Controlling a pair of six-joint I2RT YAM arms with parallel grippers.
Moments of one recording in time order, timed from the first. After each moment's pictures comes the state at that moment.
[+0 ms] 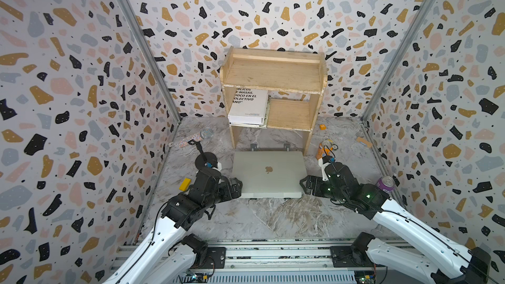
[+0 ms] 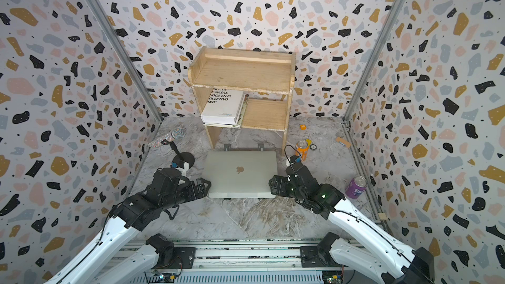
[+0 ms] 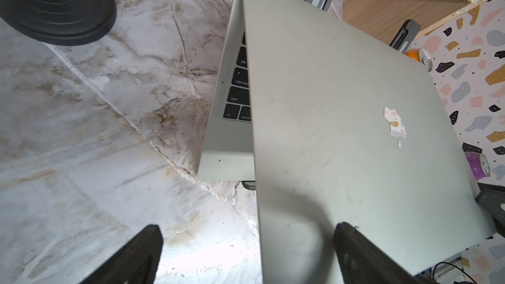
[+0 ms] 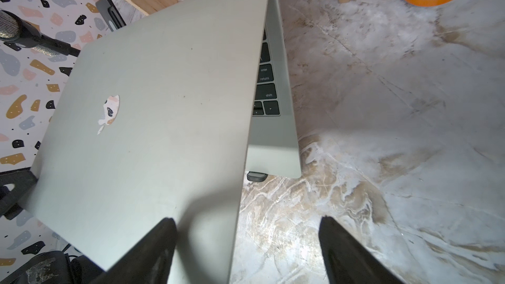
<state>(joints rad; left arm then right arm) -0.51 0.74 0.74 -0.78 0.02 -0.67 0.74 0.92 0.80 -0.65 0.02 0.76</state>
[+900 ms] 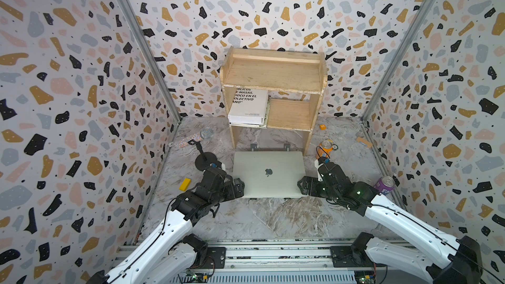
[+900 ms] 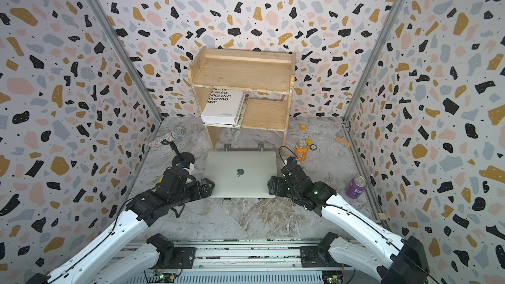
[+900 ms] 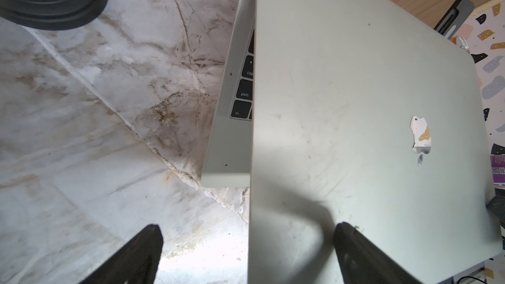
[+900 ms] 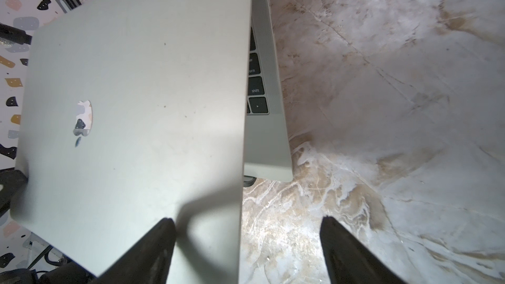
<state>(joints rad) -0.51 0.82 0.67 -0.68 0.01 -0.67 0.74 1.00 0.78 -0.60 0.03 0.75</state>
